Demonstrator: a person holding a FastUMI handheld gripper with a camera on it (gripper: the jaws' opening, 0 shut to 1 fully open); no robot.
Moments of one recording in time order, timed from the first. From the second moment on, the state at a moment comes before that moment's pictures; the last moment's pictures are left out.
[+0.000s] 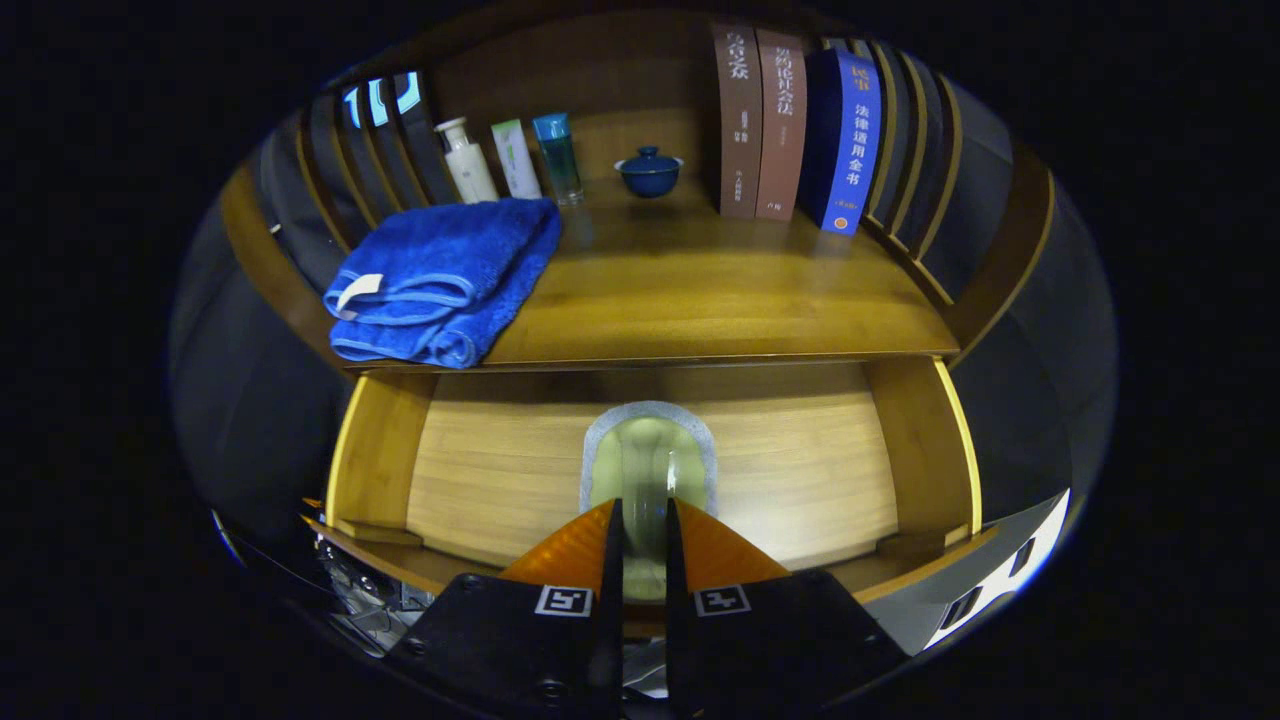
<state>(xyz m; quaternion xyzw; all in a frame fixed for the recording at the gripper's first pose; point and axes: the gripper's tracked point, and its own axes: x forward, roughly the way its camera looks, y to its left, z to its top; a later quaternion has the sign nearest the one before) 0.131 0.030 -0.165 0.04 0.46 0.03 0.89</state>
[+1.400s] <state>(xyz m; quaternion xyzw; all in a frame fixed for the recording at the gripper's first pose) 0.330 0.031 -0.141 0.01 0.48 0.00 0.88</state>
